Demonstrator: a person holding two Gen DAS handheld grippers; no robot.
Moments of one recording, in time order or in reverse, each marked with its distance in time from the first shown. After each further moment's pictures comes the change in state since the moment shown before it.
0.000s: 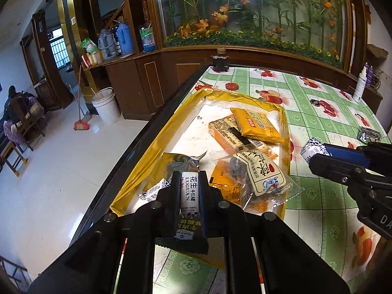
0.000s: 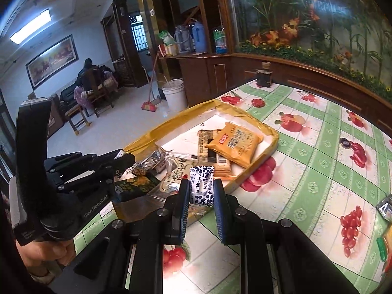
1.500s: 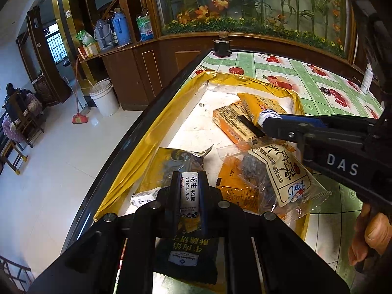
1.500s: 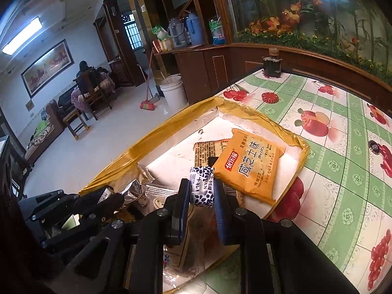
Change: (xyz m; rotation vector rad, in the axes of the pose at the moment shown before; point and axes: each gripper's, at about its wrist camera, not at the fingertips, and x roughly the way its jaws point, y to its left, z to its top) left arm 0.039 -0.001 0.002 0.018 0.068 0.002; right arm 0.088 -0.018 0.033 0.068 0.035 0.020
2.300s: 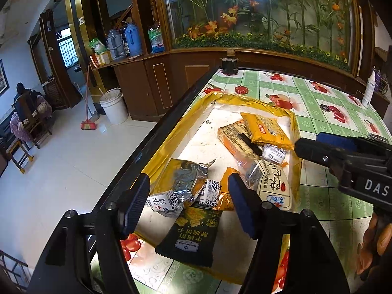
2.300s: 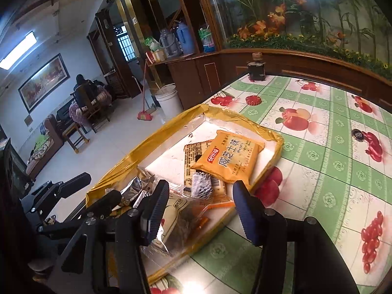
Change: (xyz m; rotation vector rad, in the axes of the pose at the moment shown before) left arm -0.036 0.001 0.002 -0.044 -0.085 0.044; right arm -0.052 -0.019 -0.016 0.066 -0.060 -0.011
